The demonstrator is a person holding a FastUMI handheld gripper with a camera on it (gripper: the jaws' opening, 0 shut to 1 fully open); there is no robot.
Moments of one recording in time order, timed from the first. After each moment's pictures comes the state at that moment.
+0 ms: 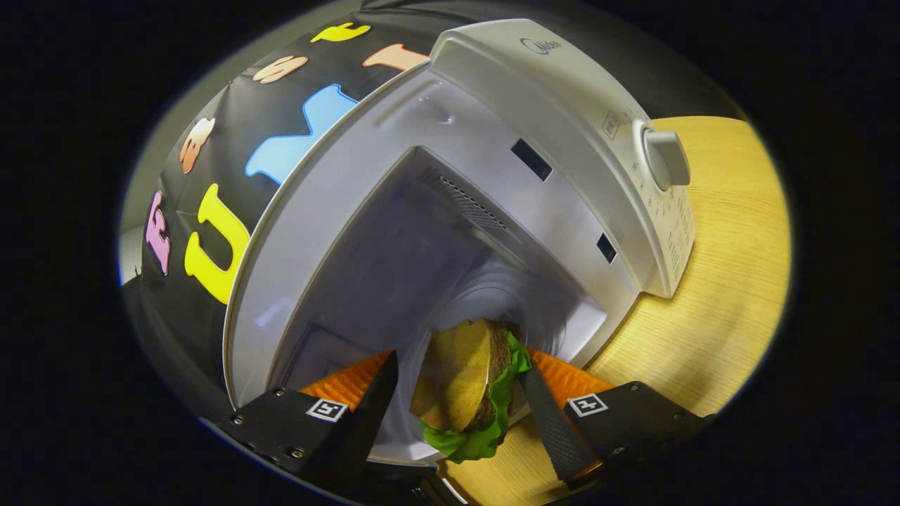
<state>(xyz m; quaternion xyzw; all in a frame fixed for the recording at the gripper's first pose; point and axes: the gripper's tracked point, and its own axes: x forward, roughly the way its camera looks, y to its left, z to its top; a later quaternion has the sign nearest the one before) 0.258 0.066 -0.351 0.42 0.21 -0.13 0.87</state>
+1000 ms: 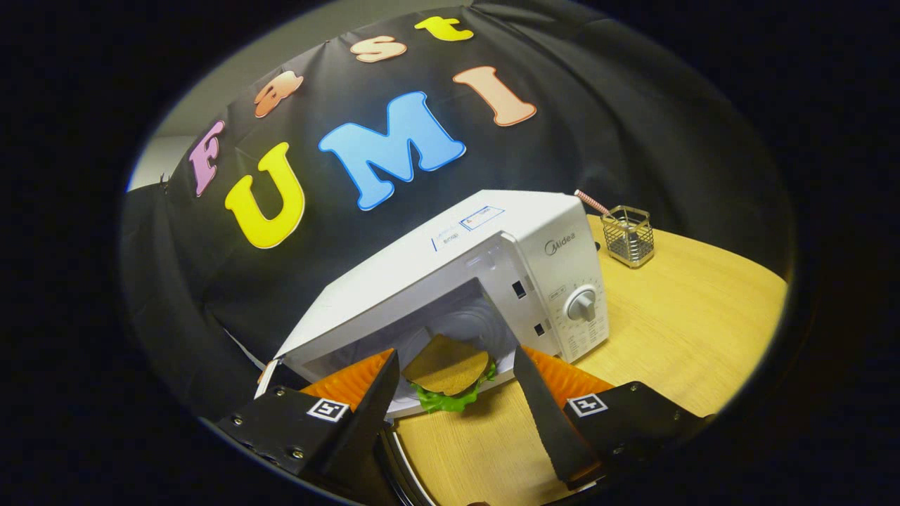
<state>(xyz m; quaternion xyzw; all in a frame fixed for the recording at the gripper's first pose) 0.144 0.029 -0.227 0.25 0.23 -0.07 0.94</state>
